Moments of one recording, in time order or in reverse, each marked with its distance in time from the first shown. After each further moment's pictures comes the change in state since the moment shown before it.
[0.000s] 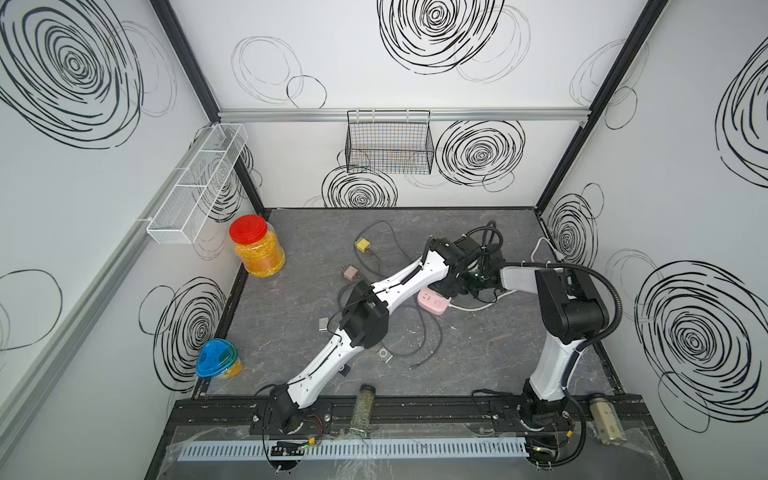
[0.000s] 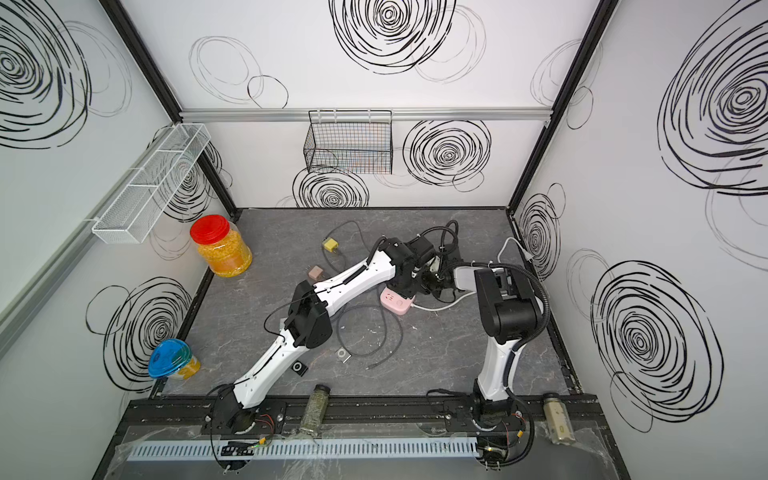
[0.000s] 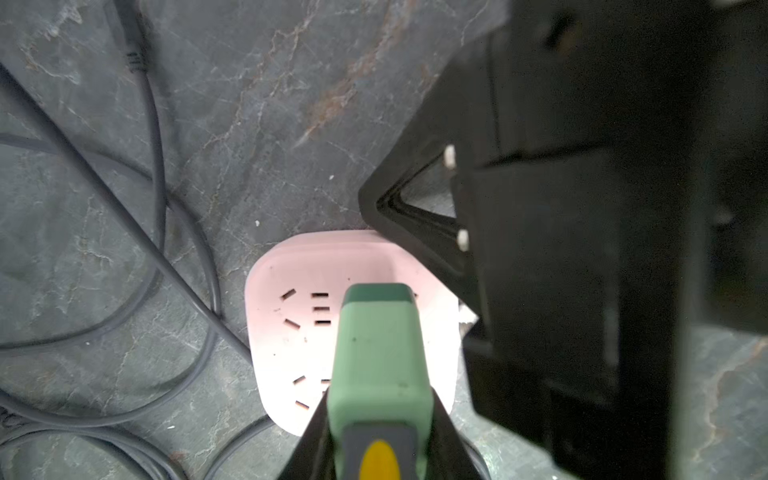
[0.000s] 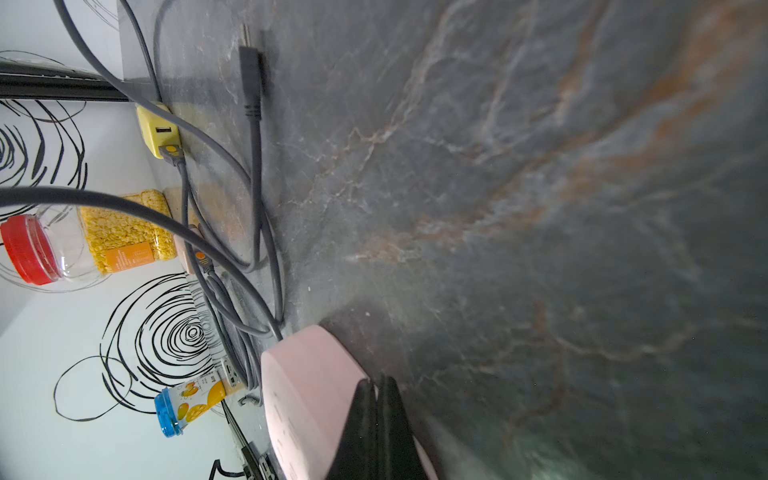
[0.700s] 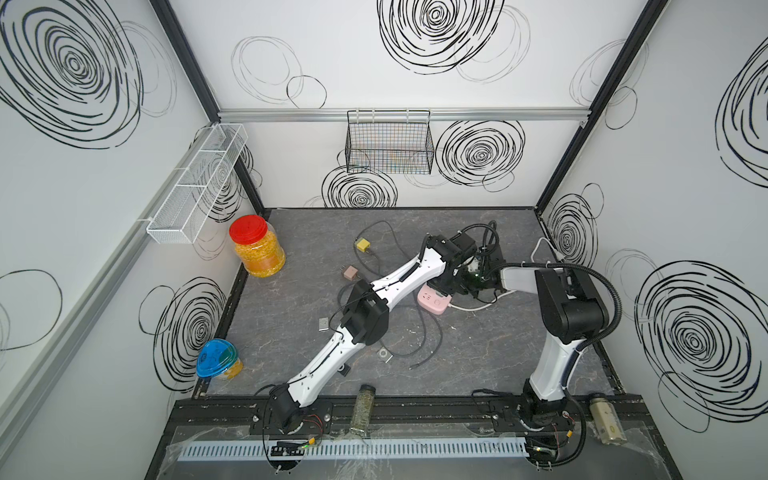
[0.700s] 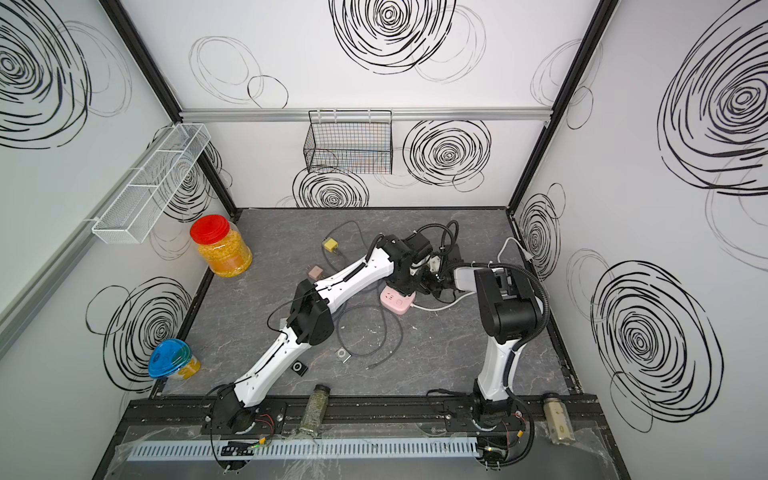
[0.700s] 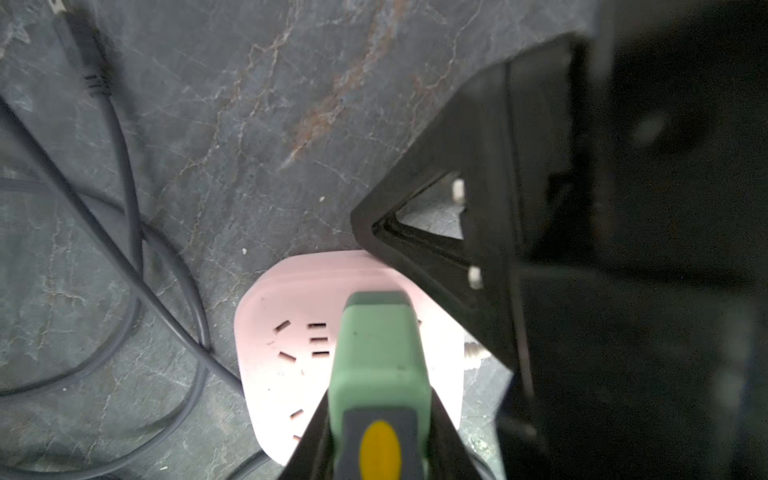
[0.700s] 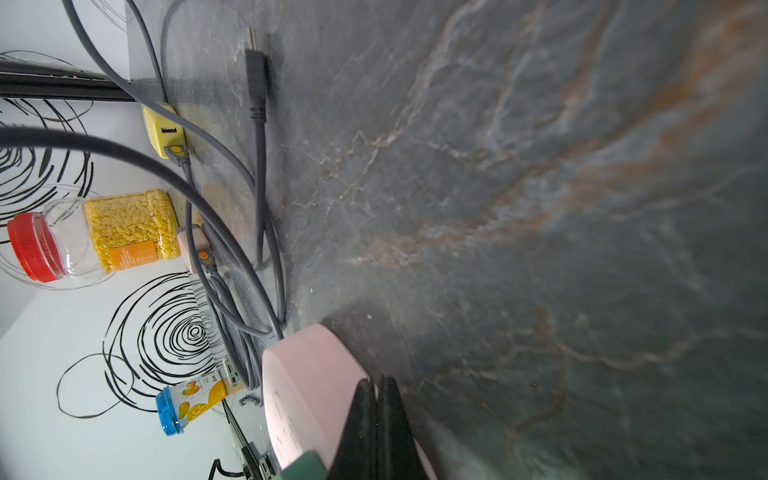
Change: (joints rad) left arm 0.034 0.052 0.060 -0.003 0.076 0.060; right arm -0.002 0.002 -0.008 0.023 -0.010 0.000
